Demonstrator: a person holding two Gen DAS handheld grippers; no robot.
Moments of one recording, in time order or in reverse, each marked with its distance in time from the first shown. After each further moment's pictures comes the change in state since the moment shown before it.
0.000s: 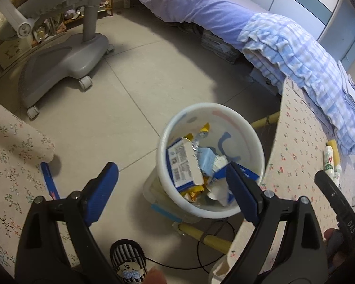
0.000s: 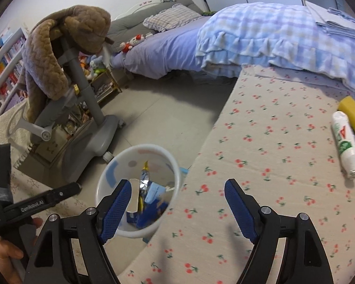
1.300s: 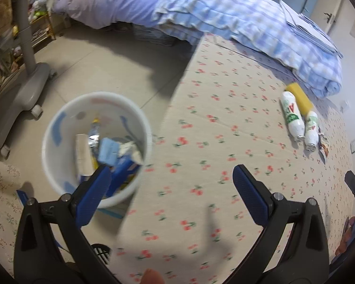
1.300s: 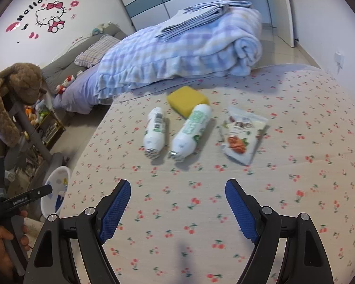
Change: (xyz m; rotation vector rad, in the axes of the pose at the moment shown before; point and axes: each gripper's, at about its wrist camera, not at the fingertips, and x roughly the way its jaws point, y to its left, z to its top) left arm 0.007 -0.165 -0.046 0.303 0.020 -0.094; right arm -0.174 -0.221 -0.061 0.252 -0.123 -0.283
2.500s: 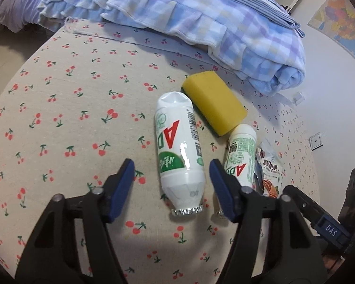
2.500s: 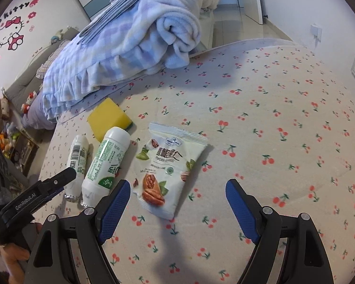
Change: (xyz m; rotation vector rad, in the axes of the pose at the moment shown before) left arm 0.105 -0.191 0.045 0.080 0.027 -0.362; right arm 0.075 -0.097 0.053 0.142 0.083 -0.121
